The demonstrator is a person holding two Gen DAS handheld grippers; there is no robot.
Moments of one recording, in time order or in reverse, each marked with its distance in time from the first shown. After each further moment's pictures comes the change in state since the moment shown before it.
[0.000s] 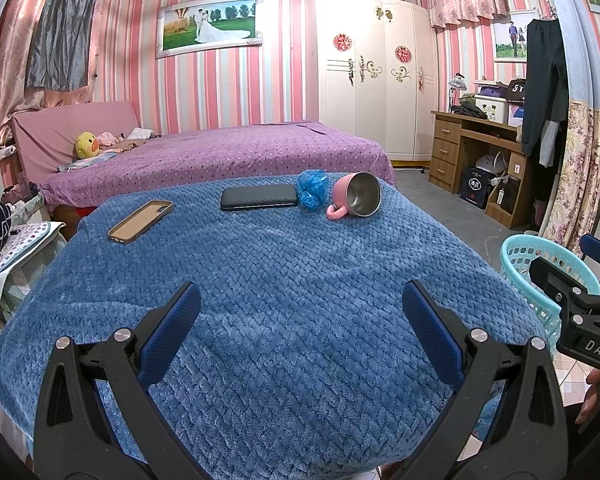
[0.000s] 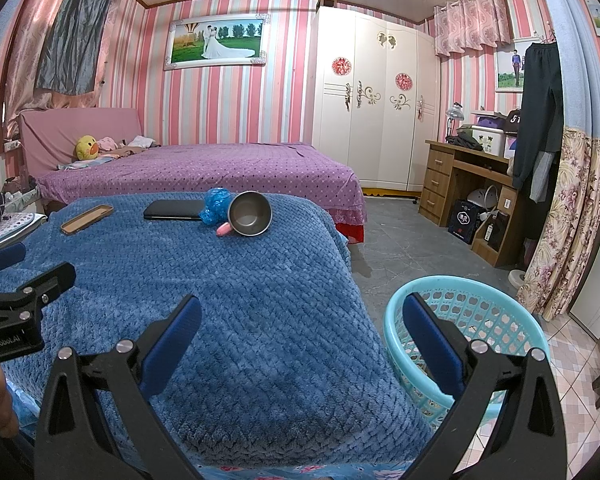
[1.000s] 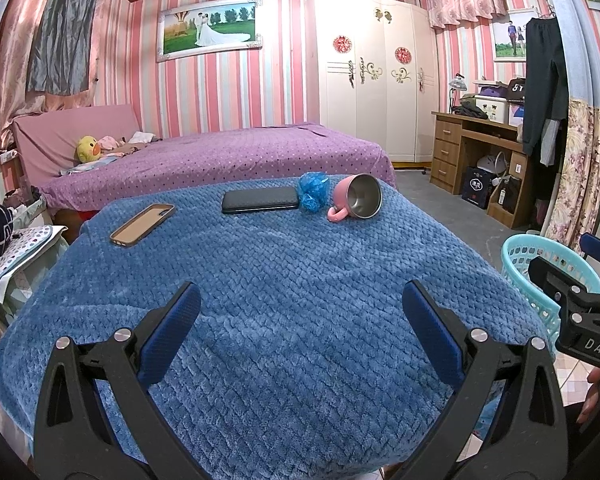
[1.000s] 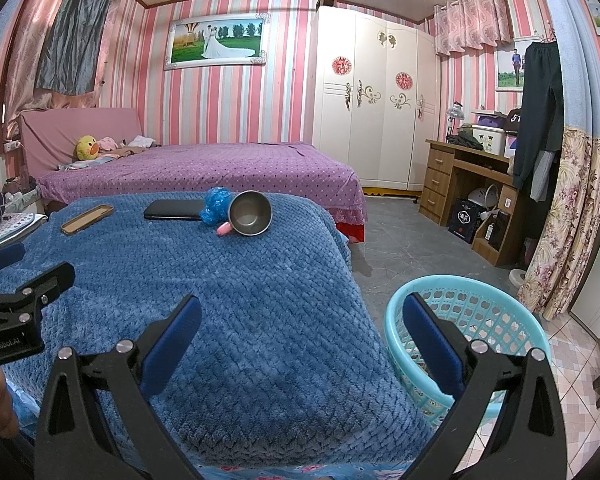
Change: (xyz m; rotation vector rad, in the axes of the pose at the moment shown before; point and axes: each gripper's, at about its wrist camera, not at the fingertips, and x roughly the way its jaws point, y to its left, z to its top) left arm -0.002 0.001 0.001 0.002 -0.007 0.005; right arm 0.000 0.001 -0.001 -0.001 -0.001 0.000
